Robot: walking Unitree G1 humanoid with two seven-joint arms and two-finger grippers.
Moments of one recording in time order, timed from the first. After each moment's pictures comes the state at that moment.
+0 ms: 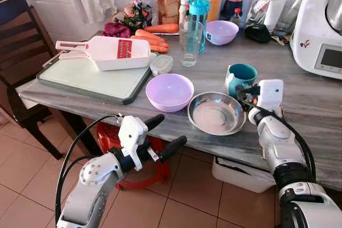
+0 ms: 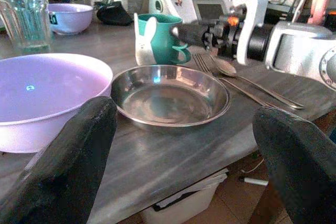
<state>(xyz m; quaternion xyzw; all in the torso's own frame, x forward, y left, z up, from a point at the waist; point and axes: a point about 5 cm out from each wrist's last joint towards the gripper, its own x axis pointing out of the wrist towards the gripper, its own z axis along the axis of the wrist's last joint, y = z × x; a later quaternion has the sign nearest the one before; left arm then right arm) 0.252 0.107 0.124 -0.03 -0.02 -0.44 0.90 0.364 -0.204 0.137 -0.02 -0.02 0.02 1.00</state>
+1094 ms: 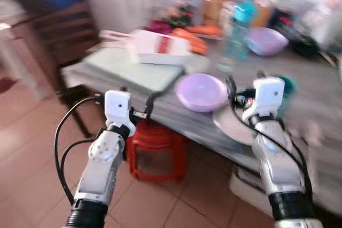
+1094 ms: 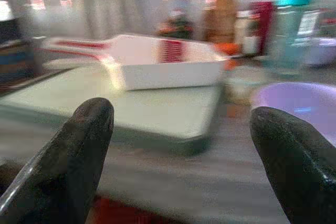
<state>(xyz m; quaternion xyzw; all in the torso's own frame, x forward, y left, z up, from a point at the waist) 0.312 0.130 0.135 0.01 -0.06 -0.11 0.99 0.322 -0.164 0.165 -0.06 -0.13 0.03 0.99</state>
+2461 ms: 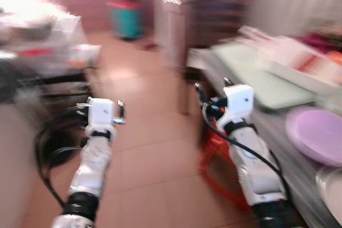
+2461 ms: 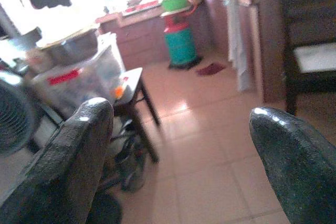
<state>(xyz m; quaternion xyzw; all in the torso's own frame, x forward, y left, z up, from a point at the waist) 0.322 0.170 0.091 0.10 0.00 0.05 0.99 0.311 -0.119 0.155 -0.03 -0.11 0.12 0.99</state>
